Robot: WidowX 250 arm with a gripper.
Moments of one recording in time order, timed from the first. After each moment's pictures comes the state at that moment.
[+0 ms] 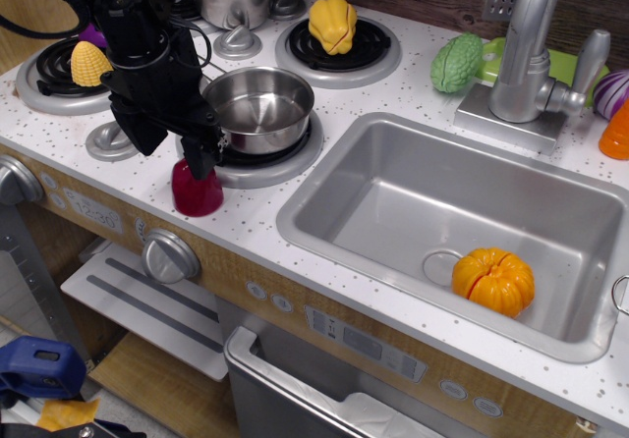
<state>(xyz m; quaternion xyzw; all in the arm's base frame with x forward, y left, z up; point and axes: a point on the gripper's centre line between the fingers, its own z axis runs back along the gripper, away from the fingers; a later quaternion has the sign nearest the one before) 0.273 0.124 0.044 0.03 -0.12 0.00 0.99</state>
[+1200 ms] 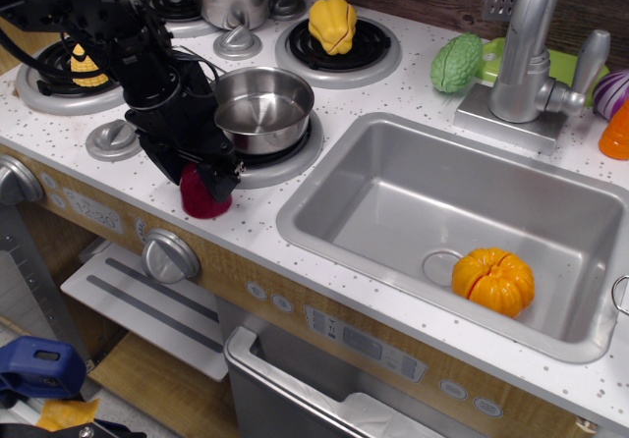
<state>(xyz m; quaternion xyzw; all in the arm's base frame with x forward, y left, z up) 0.281 0.115 0.013 -0.02 -0.15 -0.01 0.99</state>
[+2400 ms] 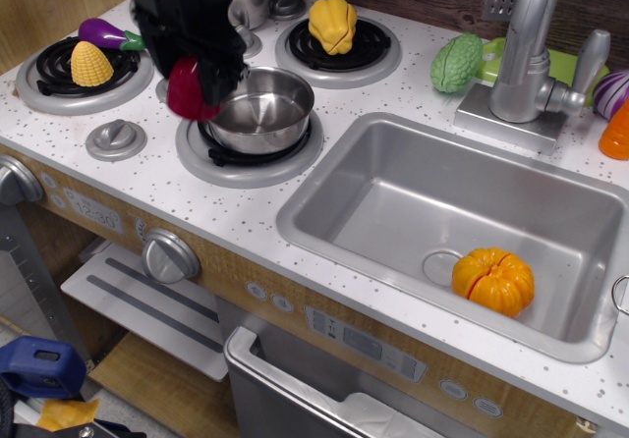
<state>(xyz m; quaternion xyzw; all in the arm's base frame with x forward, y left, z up) 0.315 0.122 0.094 0.09 -0.13 -0.06 0.99</state>
